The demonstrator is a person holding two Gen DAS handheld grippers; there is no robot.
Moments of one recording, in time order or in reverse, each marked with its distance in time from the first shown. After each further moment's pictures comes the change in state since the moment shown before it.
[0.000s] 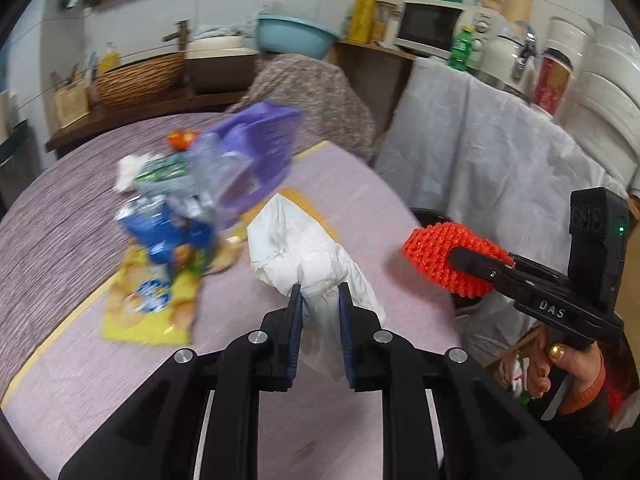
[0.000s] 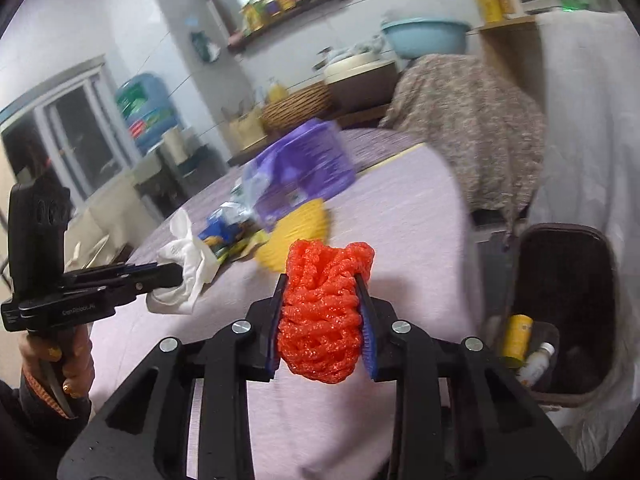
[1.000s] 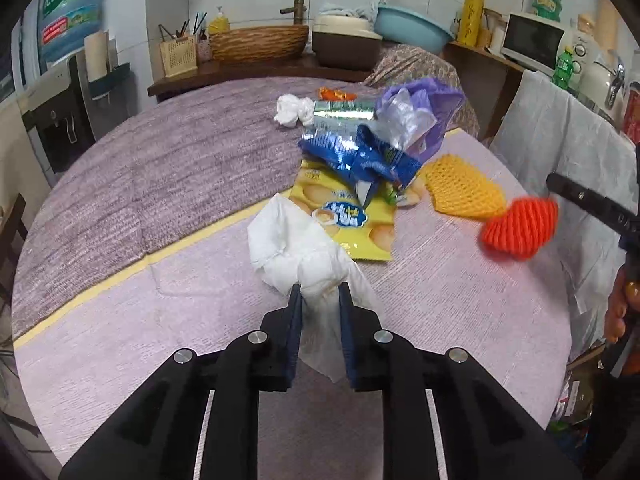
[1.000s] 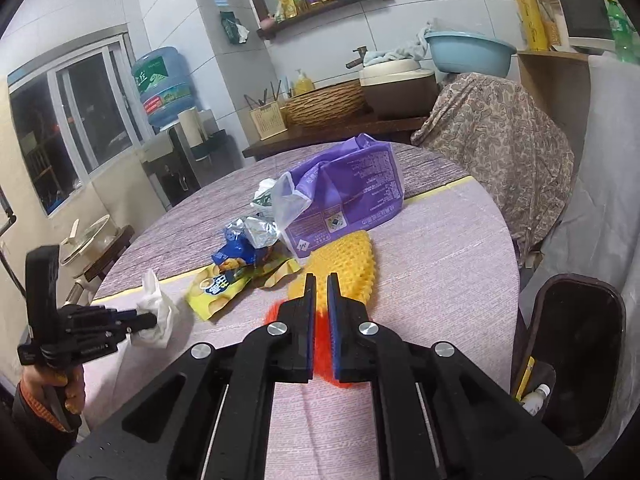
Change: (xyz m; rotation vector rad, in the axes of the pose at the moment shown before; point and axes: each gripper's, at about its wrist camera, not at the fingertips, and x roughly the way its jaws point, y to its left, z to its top) left arm -0.049 0.100 -0.064 -0.189 0.018 0.321; right arm 0.046 0.060 0.037 -0.149 0.044 0.047
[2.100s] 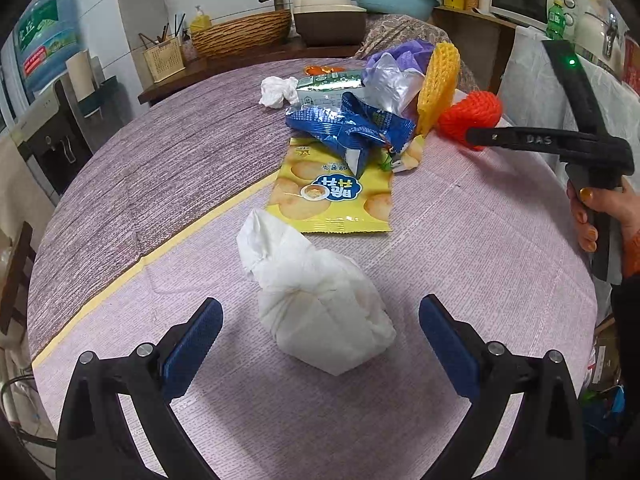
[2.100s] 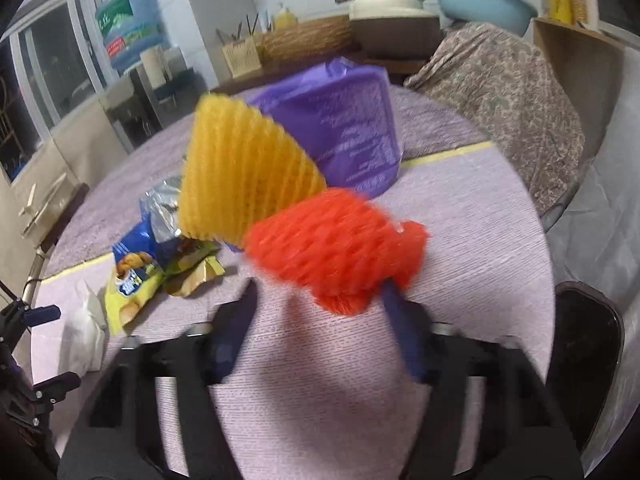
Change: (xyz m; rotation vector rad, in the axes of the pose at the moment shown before) left arm 0.017 -0.015 -0.010 0.116 0.085 0.064; right arm 0.114 -0.025 0.021 -0.036 0.250 -0.082
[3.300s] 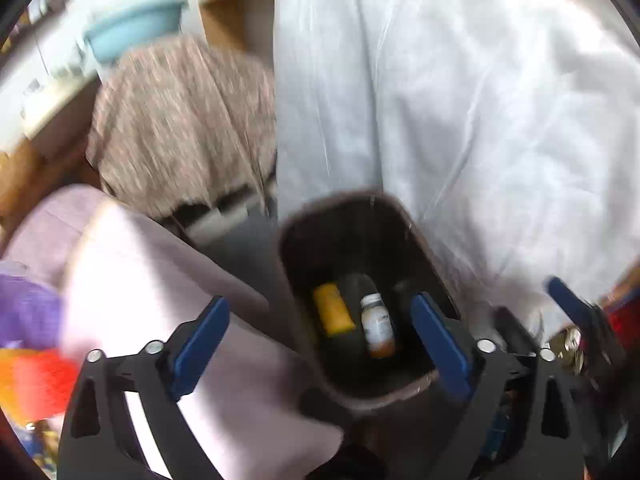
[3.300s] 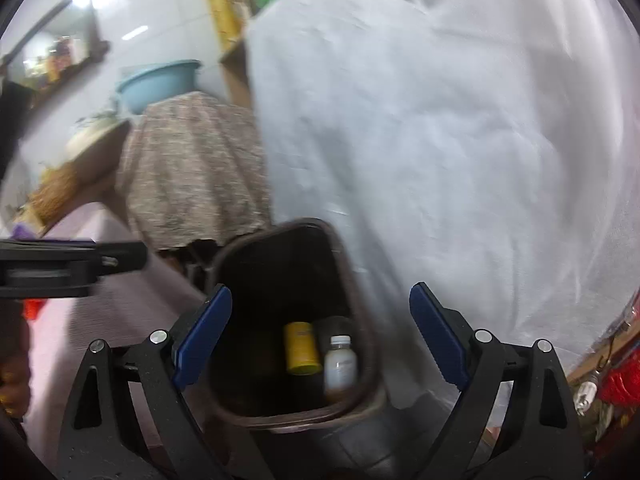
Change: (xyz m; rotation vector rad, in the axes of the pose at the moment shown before) left arm 0.067 -0.364 0.144 0.459 -0.015 -0.330; right arm -0.185 -0.213 -0.188 0.600 -0.354 -0.611
